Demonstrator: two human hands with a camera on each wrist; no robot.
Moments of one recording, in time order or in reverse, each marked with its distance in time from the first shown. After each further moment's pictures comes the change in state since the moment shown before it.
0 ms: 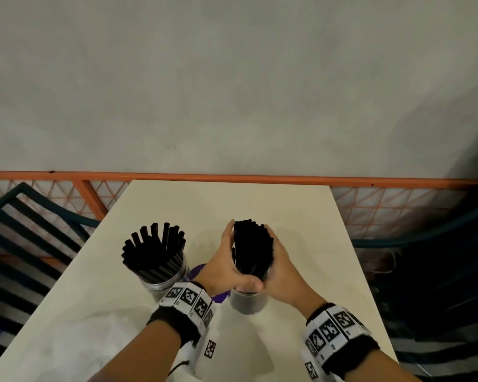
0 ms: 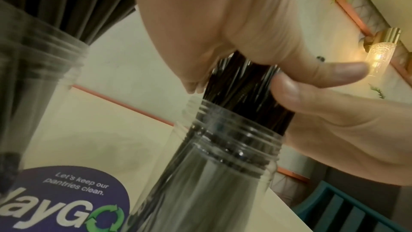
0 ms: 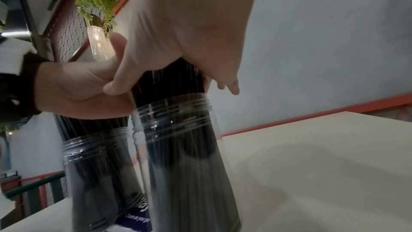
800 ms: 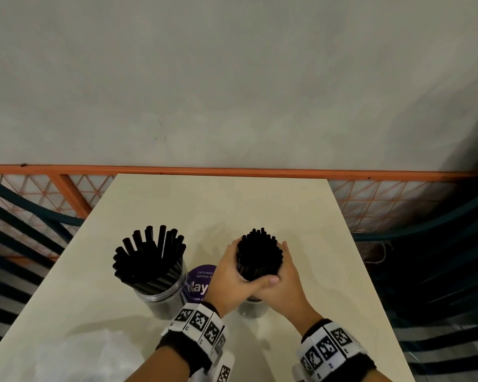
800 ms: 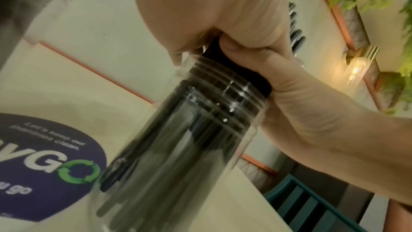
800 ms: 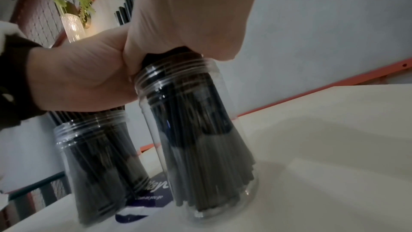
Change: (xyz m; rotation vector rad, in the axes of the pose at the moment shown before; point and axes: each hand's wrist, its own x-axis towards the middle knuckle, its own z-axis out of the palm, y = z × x) left_hand 0.003 -0.028 0.015 0.027 0.262 0.040; right_hand 0.005 0.000 0.030 -0.128 0.197 -0.067
